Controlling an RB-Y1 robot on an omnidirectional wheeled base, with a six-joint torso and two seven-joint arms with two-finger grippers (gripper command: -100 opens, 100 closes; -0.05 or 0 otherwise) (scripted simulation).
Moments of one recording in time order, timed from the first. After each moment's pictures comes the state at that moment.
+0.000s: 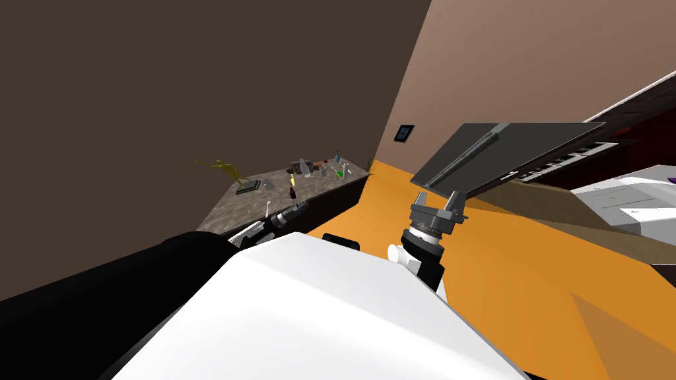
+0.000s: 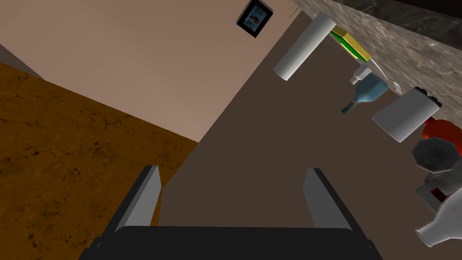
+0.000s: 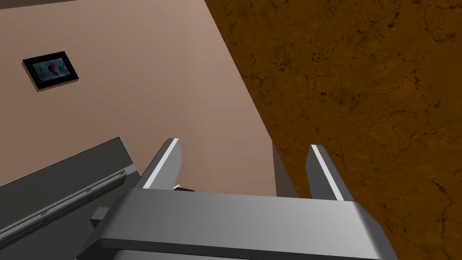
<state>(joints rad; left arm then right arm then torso) 0.69 0.74 0.05 -1.88 -0.29 -0.79 -0.06 0.54 0.03 -0.02 -2.34 -0.03 -0.52 -0.10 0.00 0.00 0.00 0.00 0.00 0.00</state>
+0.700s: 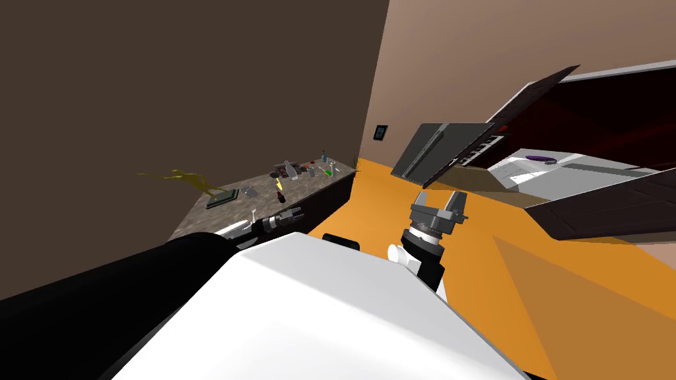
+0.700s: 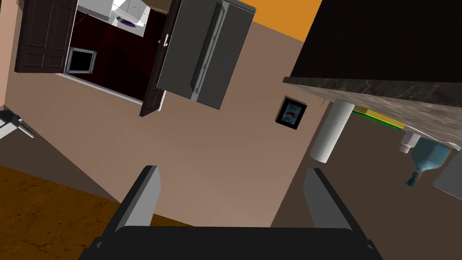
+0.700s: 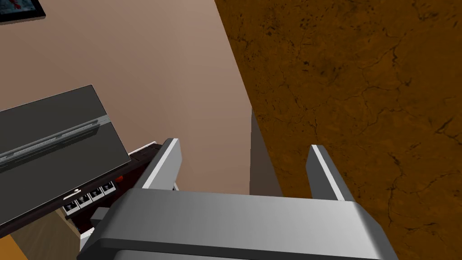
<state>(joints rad) 0.78 0.94 0.09 -1.80 -0.45 -0.82 -0.14 0.54 0.03 -0.02 -2.34 -0.03 -0.52 -0.10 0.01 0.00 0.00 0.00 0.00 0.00</state>
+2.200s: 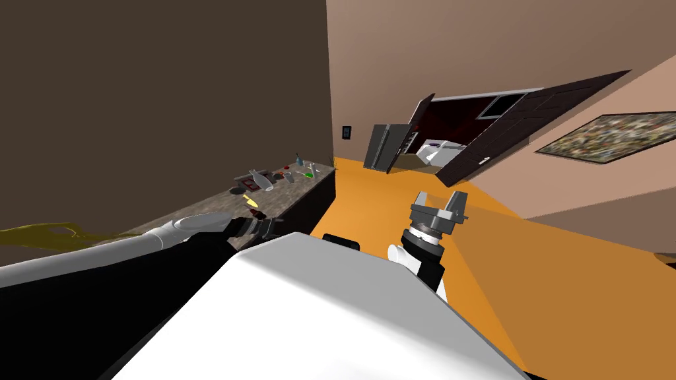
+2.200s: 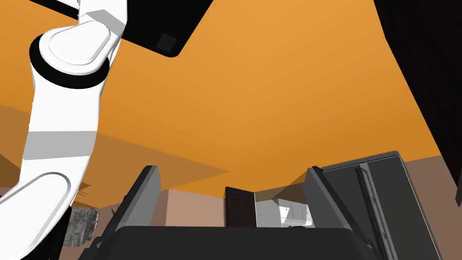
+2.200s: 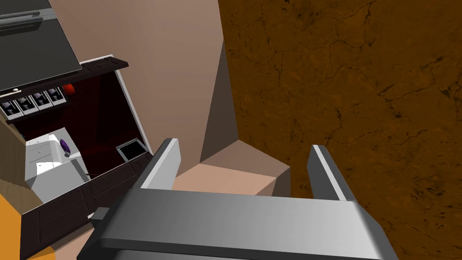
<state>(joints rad) 1.04 1.36 0.20 -1.73 -0.82 -0.80 -0.33 0.54 0.03 -0.02 -2.34 -0.03 -0.52 -0.10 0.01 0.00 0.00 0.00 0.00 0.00</state>
